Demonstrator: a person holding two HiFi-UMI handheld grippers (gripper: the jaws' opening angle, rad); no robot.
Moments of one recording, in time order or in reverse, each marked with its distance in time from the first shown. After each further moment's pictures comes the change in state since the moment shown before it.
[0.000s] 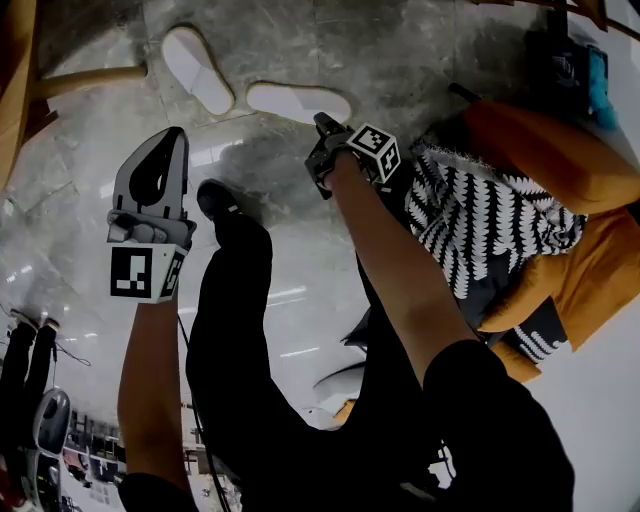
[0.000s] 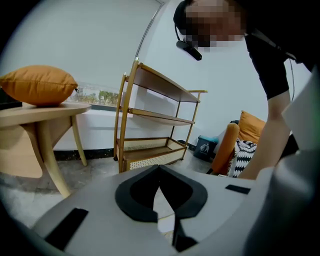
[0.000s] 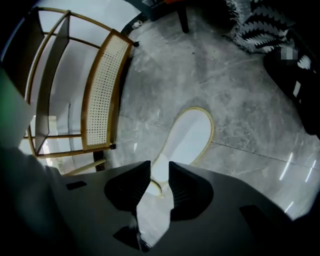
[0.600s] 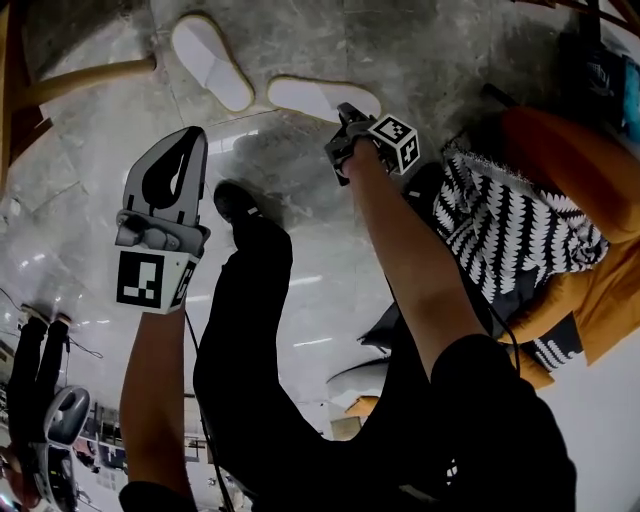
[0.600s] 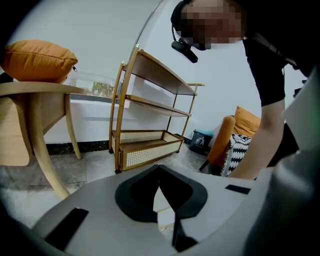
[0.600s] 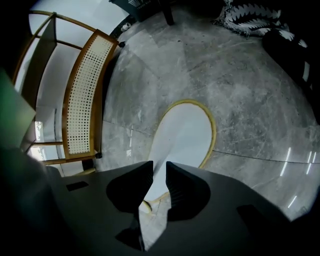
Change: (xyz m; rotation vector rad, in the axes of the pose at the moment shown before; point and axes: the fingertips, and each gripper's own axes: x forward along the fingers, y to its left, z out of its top) left arm 0.016 0.007 -0.037 0.009 0.062 -0.071; right arm 0.055 -0.040 0.020 0.065 -0.057 -0.049
